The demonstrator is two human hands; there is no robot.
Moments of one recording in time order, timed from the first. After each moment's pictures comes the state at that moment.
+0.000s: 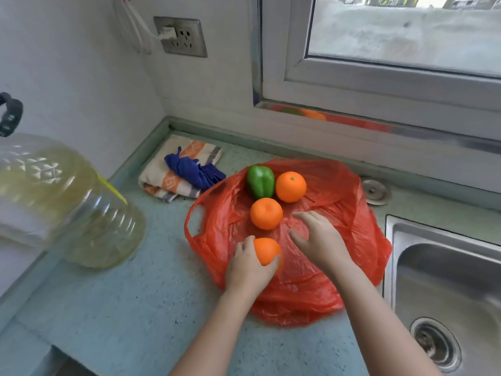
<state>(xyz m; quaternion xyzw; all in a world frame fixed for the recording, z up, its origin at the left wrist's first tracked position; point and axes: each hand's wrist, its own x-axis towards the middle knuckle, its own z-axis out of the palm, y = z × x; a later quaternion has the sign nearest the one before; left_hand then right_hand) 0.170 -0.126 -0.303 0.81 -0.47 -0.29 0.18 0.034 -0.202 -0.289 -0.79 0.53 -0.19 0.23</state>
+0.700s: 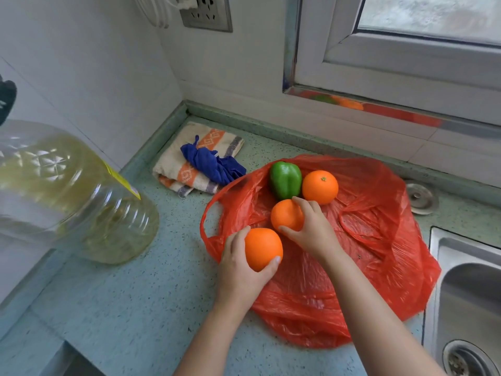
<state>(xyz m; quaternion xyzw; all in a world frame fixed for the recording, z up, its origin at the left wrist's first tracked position) 0.215 -0.118 -0.304 0.79 -0.46 -0.21 0.34 0.097 -0.246 -0.335 -0.77 0.52 -0.17 0.34</state>
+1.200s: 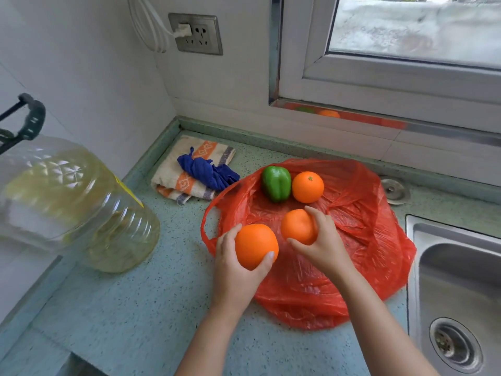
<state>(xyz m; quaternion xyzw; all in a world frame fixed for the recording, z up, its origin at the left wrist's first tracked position) 0.219 -0.093 -0.275 0.75 -0.45 -0.25 0.42 0.068 -0.192 -0.305 -0.70 0.55 -0.26 0.37</state>
